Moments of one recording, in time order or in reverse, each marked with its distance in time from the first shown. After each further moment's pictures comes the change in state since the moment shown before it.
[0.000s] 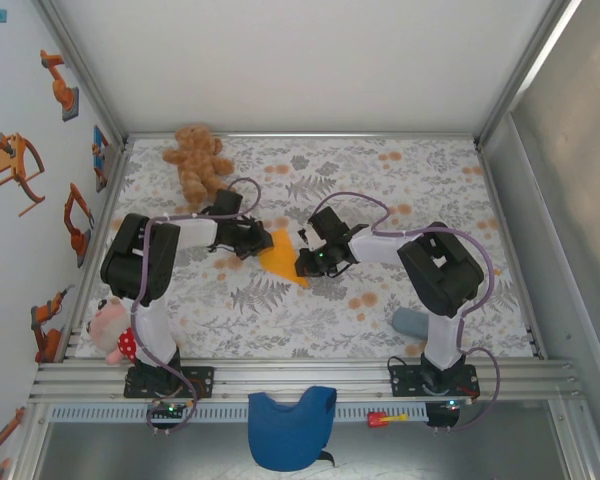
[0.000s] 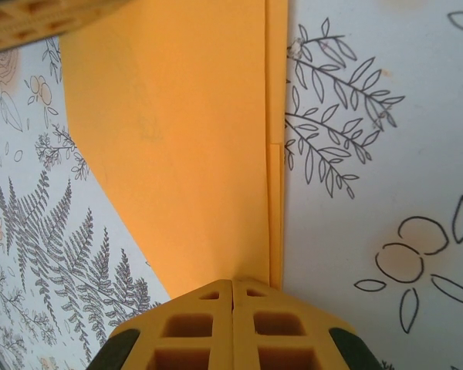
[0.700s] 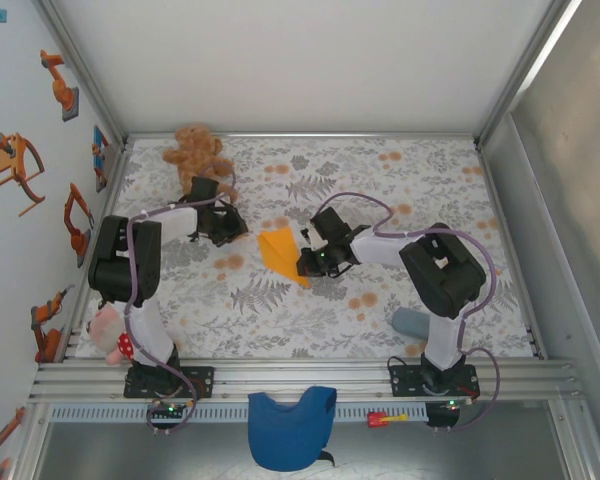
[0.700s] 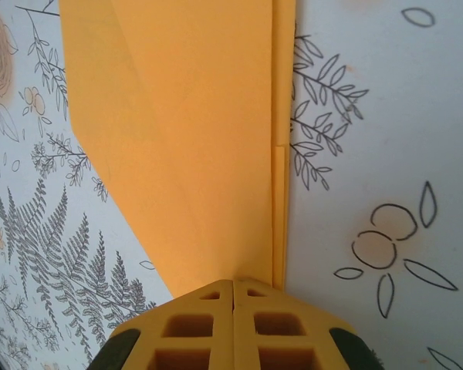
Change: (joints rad) left arm 0.127 -0.069 0.069 -0.142 -0.174 0.053; right arm -0.003 -0.020 -0.015 0.018 0.006 0.045
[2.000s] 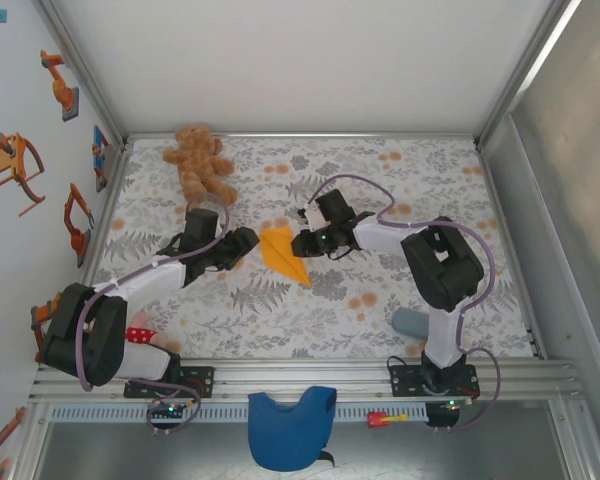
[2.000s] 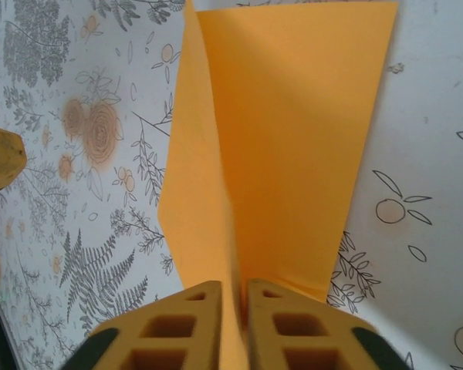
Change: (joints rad) left arm -0.161 -0.480 -0.446 0.275 -0.069 -0.330; right arm -0.069 0.043 0.114 0.061 -0.115 -0.160
